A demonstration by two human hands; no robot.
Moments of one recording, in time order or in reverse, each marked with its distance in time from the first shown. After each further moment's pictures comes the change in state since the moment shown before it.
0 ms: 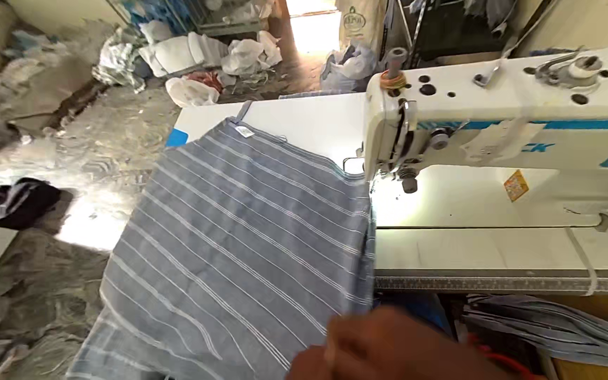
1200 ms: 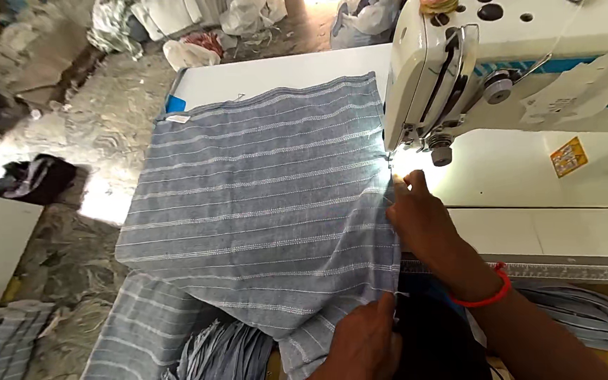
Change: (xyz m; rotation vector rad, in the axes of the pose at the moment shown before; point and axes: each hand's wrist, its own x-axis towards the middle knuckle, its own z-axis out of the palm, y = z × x) left_hand 0.052 0.006 0.055 -0.034 0.093 -0.076; right_hand 0.058 0.090 -0.040 -0.458 0.321 0.524
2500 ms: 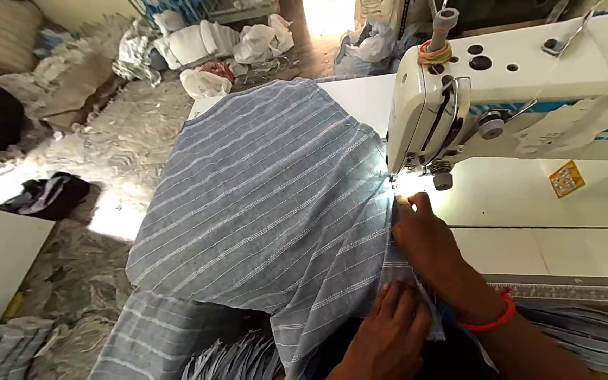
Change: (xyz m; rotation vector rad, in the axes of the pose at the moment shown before) left_hand 0.038 -0.016 0.029 0.278 0.388 0.495; right_hand -0.003 0.009 0.016 0.051 0.120 0.031
